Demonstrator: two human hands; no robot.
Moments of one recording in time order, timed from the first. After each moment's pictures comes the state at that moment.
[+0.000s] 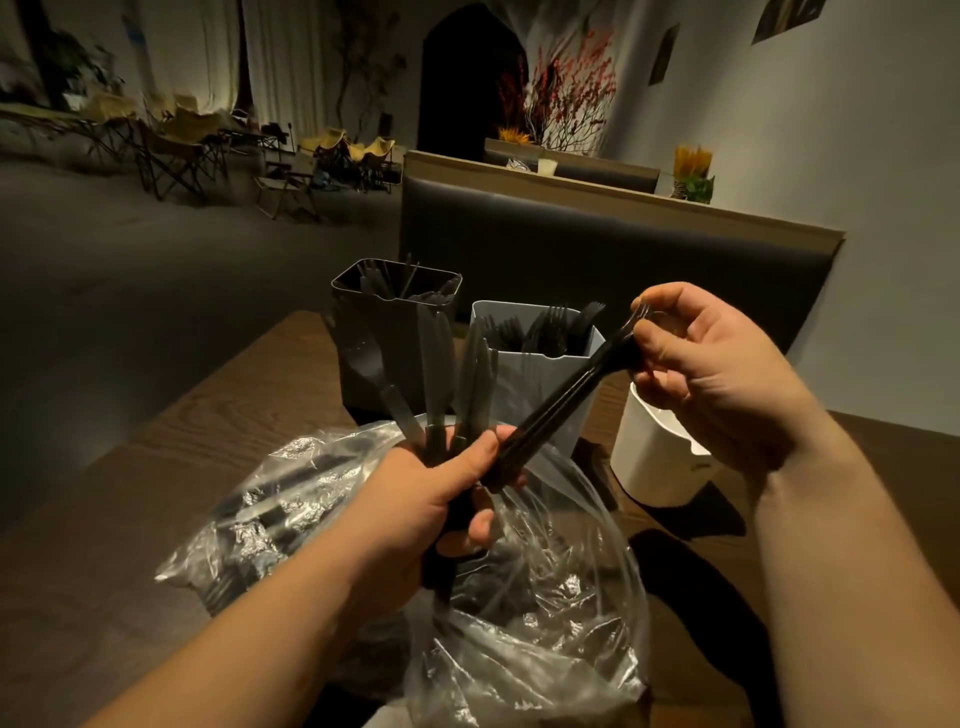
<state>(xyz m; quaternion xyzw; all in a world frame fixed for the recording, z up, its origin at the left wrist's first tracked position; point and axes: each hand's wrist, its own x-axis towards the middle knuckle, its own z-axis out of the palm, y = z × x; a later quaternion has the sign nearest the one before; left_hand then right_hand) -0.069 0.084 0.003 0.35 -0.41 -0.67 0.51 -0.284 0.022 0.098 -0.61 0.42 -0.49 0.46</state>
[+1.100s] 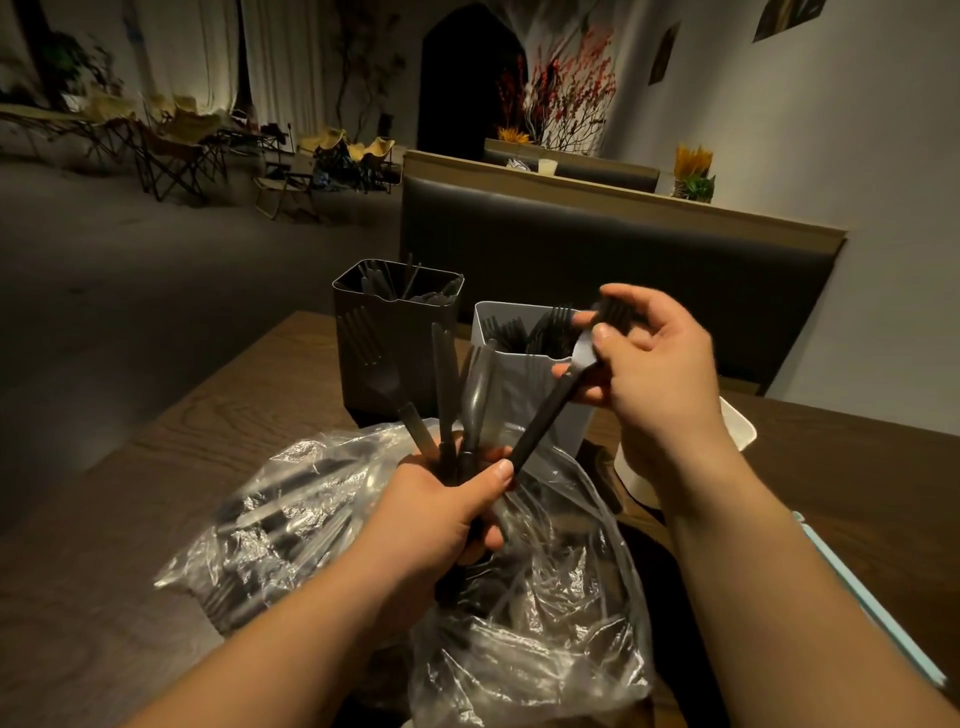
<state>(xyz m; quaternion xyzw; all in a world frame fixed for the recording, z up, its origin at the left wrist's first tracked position) -0.080 0.077 -0.013 0.44 -0.39 -0.60 0.54 -0.235 0.018 0.073 -0.54 0.45 -0.61 0.37</state>
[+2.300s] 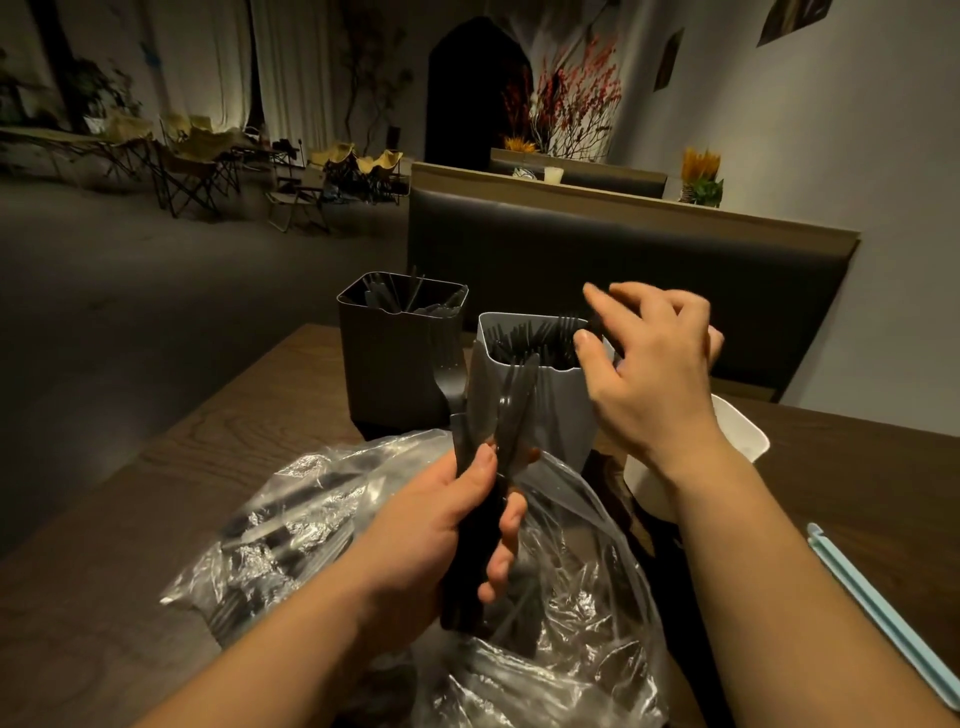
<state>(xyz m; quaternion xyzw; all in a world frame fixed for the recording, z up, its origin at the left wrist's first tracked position) -0.072 0.083 -0.003 0.32 -0.42 -0.70 0.48 -0.253 -0.021 0.057 -0.73 0.54 -0.40 -0.14</state>
